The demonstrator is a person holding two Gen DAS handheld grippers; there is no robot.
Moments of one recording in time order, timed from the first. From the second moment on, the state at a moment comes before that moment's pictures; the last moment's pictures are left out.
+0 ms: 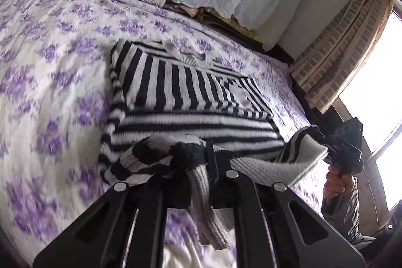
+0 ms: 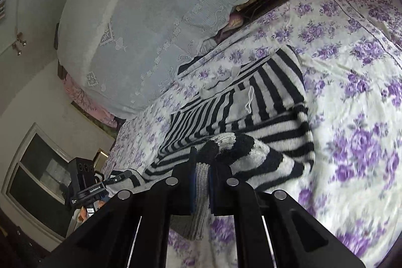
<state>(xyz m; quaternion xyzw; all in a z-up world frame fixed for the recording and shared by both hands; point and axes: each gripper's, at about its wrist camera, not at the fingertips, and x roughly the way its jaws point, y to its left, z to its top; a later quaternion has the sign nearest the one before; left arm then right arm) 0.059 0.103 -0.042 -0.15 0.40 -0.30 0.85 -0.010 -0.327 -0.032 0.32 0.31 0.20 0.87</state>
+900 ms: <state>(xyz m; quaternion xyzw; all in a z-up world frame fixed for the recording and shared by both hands) 0.199 0.086 -0.027 -0.18 0.38 -0.25 0.88 0.138 -0.348 -0.030 0.36 0.30 0.15 0.87</state>
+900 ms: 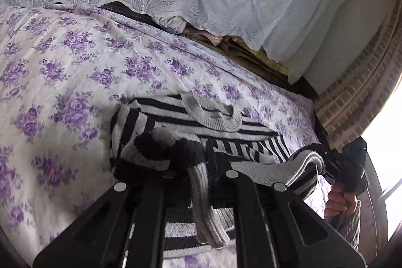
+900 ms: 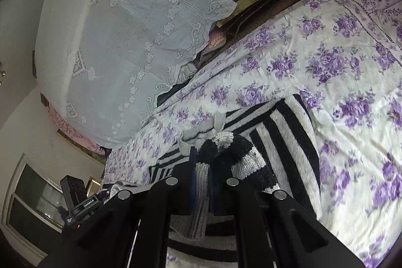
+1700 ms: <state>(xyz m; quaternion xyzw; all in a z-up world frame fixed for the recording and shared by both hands) 0.278 0.073 -0.096 -0.18 0.41 -0.18 0.88 0.217 -0.360 -0.096 0.42 0.30 0.10 0.85</state>
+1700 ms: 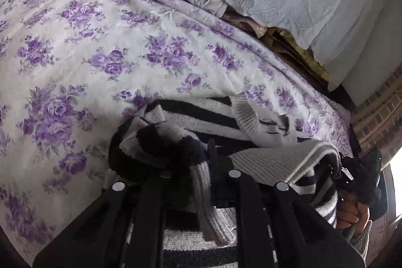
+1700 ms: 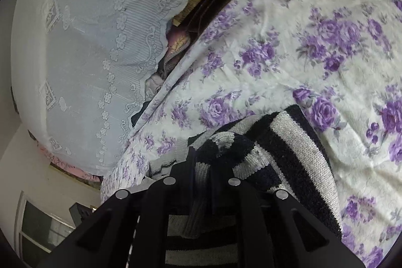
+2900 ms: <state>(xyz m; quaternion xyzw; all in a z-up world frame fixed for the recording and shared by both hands) 0.249 0.028 -0.055 -0.11 0.36 -0.20 0.90 0.222 -0.266 -0.056 0.30 0.30 0.14 0.89</state>
